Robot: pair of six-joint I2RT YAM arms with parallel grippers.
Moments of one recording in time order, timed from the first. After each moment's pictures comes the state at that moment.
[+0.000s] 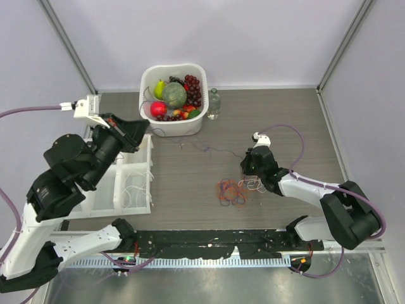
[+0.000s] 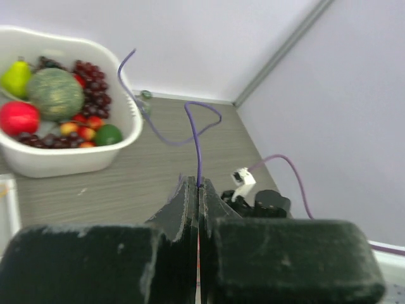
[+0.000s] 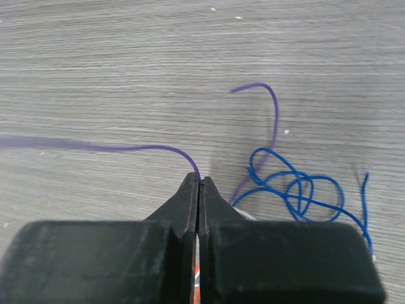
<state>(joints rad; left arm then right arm) -0.87 0.84 1.46 -0.60 -0.40 -0.54 0.54 1.30 0.49 0.21 0.16 0.48</state>
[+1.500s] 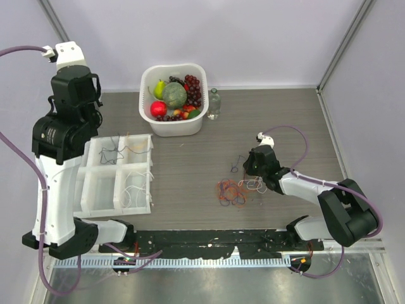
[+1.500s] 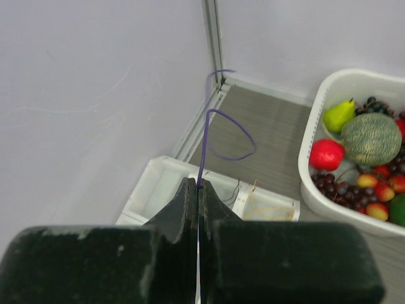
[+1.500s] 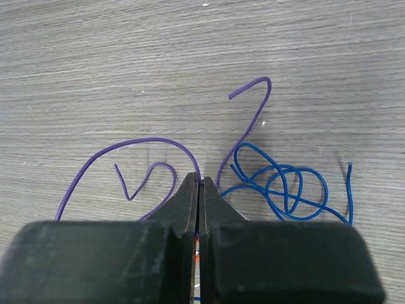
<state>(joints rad) -0.36 1.29 2.08 -1.09 -0.83 -0.09 0.47 1.34 0.49 0.19 0.14 0.52</state>
